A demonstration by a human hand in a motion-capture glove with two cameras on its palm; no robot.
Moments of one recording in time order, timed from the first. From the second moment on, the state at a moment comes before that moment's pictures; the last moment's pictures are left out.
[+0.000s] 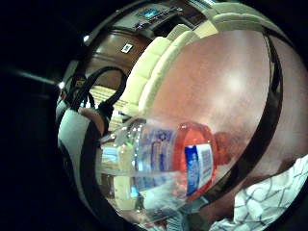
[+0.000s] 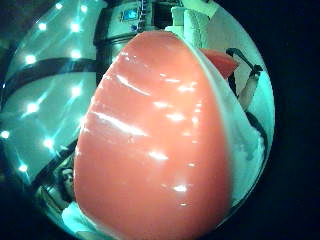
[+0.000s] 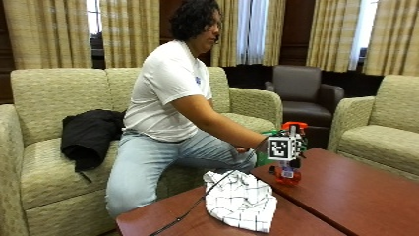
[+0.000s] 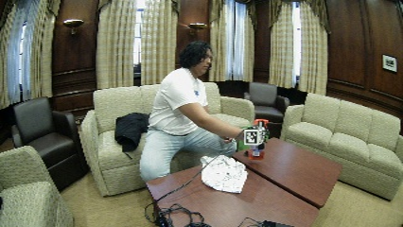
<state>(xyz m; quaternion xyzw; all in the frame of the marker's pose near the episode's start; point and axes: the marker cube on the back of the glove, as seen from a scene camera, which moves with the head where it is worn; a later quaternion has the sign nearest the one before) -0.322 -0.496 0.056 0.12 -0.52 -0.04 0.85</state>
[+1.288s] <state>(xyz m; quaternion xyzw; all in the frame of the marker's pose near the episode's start) -0.354 -0.491 0.097 0.09 -0.52 -0.05 0.85</state>
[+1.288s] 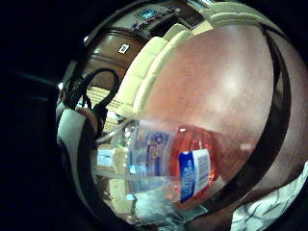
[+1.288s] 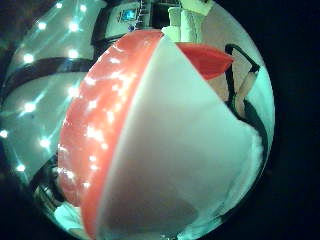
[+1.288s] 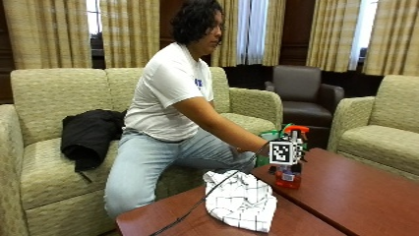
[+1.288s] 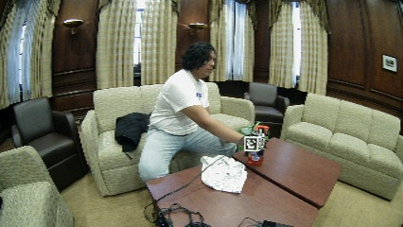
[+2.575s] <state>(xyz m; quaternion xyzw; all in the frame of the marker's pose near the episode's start) -0.305 -0.433 0.085 -0.04 -0.28 -0.08 0.95</state>
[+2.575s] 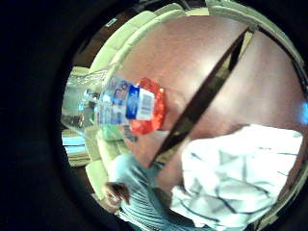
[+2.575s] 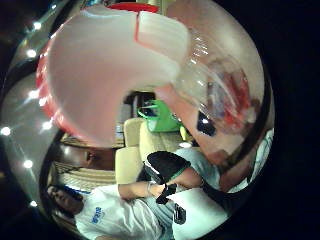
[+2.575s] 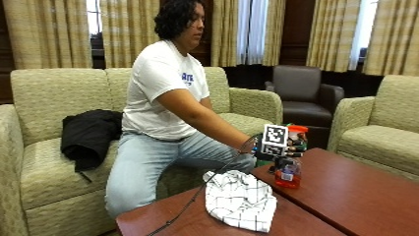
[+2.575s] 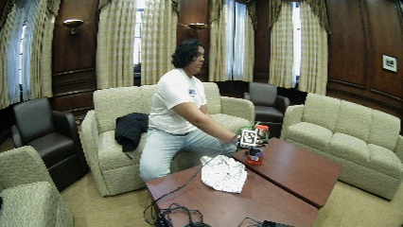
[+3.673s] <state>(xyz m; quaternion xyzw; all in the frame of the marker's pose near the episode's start) -0.167 -0.251 -0.017 -0.10 0.15 -0.20 0.96</state>
